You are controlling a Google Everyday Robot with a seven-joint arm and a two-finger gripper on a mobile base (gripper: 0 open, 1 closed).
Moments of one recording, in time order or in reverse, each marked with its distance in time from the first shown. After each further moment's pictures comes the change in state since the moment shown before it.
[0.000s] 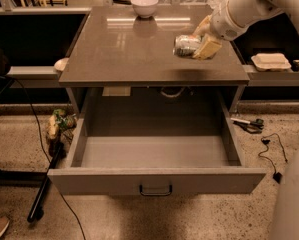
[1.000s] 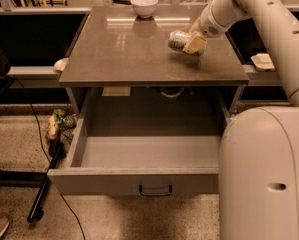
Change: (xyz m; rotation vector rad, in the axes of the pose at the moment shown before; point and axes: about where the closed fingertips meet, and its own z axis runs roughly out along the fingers) arm 0.024 -0.060 0.070 0.052 0.038 0.222
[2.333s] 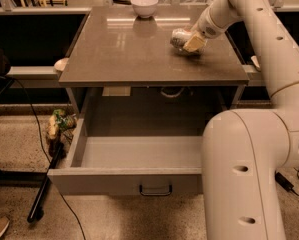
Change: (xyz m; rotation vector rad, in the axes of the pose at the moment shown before) arm 0.015 -0.015 0.024 -0.008 0.023 0.090
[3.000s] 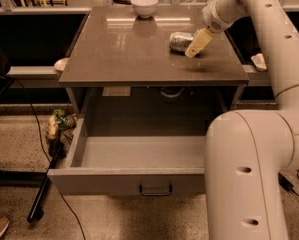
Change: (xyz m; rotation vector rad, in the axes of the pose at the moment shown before) arm -0.004 -0.013 -0.021 0.041 -0.028 -0.006
